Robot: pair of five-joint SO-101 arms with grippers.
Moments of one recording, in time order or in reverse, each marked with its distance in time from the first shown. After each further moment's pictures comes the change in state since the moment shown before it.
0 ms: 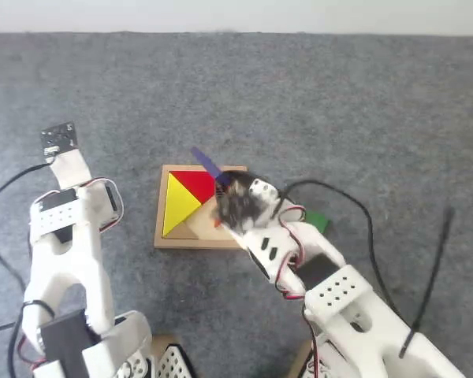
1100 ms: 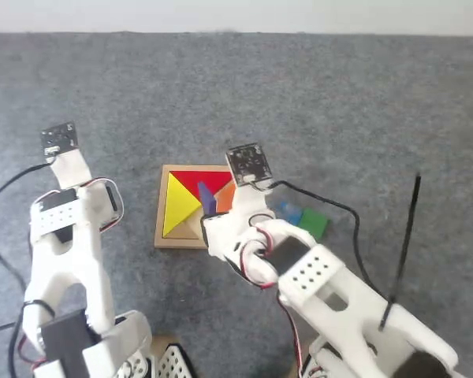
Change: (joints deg) left arm 0.0 0.0 0.0 0.0 0.0; right arm -6.3 13.2 -12.2 21.3 -45.0
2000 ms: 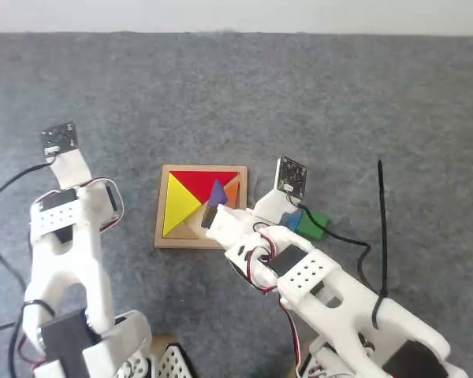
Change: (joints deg) left arm 0.0 0.0 0.0 0.0 0.0; right arm 1.6 4.9 10.5 -21.2 -33.5
